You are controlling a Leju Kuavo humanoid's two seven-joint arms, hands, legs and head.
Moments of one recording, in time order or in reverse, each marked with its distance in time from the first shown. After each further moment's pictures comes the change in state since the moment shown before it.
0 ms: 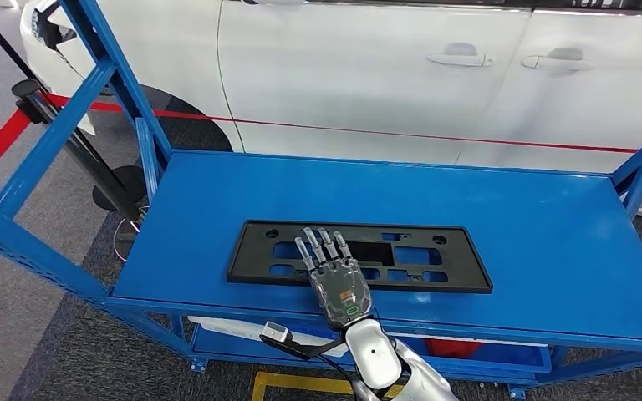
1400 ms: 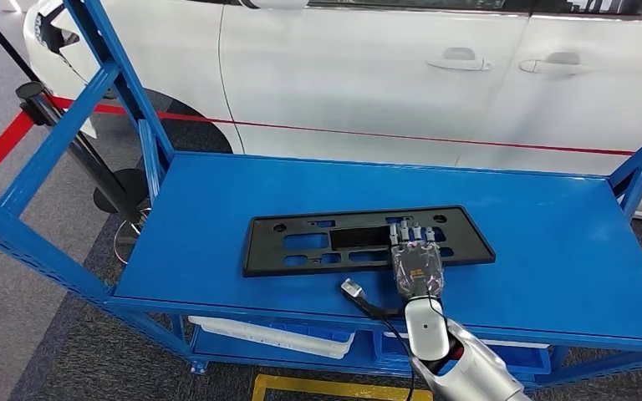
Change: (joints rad) left arm 0.004 0.000 0.001 0.000 0.000 0.028 0.001; right arm -0.086 -0.232 0.006 0.029 0.001 0.151 0.308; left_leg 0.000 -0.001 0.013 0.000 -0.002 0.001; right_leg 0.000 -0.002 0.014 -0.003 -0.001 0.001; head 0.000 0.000
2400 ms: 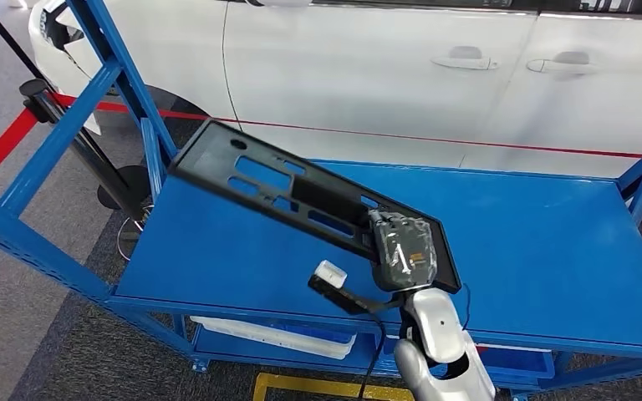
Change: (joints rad) left arm 0.000 0.000 0.006 0.000 0.050 0.019 0.033; right arm 0.225 0.329 -0.487 -0.421 -0.248 -0.004 -0.612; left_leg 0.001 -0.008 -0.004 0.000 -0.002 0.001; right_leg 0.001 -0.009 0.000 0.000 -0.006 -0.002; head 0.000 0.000
